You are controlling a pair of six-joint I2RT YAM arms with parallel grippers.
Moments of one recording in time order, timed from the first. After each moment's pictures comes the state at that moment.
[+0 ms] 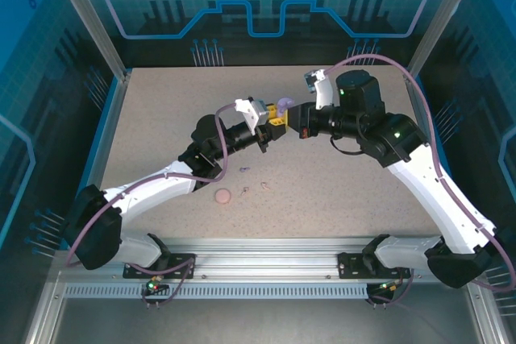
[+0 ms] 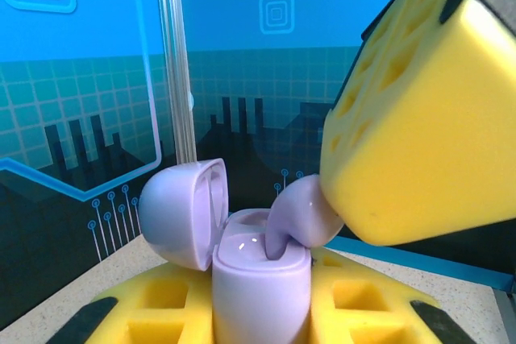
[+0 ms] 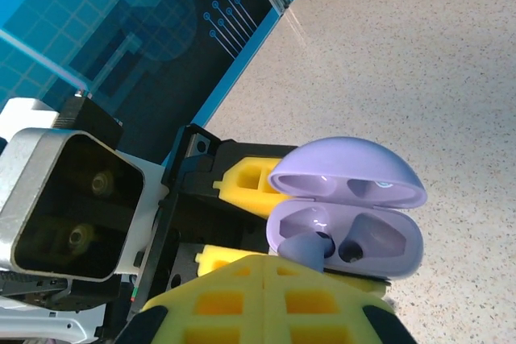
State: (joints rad) left arm -0.69 1.38 0.90 0.67 0.36 -0.03; right arm 0.62 1.24 1.55 -0.80 -0.31 0.45
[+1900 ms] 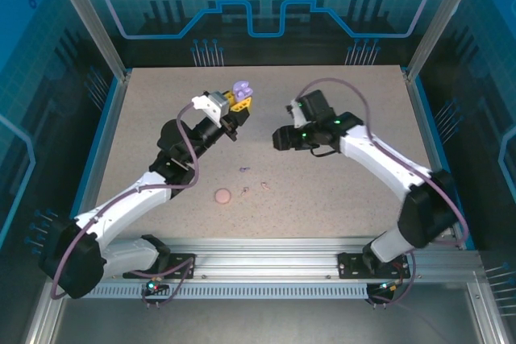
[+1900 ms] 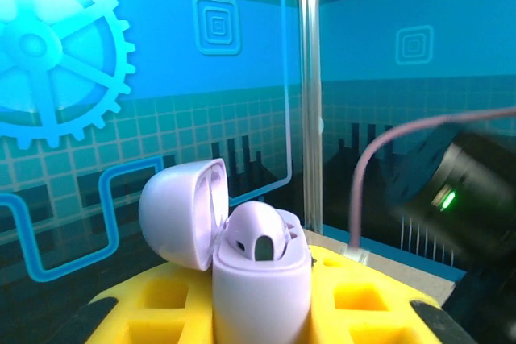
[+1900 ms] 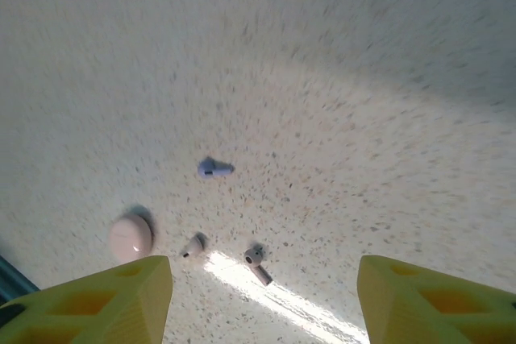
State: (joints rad) left arm -0.52 1.17 0.77 0.66 0.19 0.01; right arm 0.55 1.58 1.28 -0.67 -0.24 0.38
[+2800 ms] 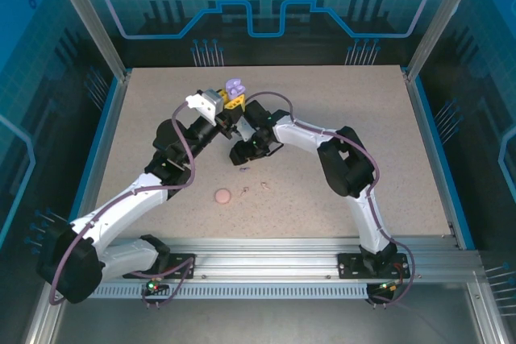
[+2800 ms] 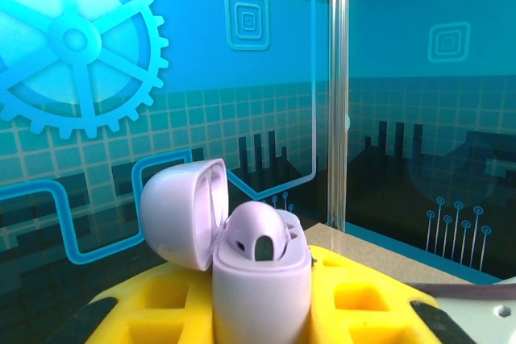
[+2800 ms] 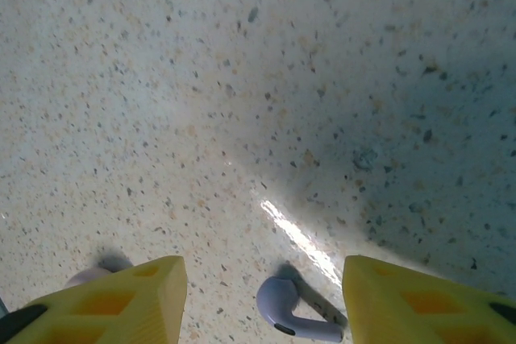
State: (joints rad) left arm -0.50 1.14 0.77 0.62 0.15 0.01; right arm 0.69 2.22 1.71 -0.68 -0.44 0.22
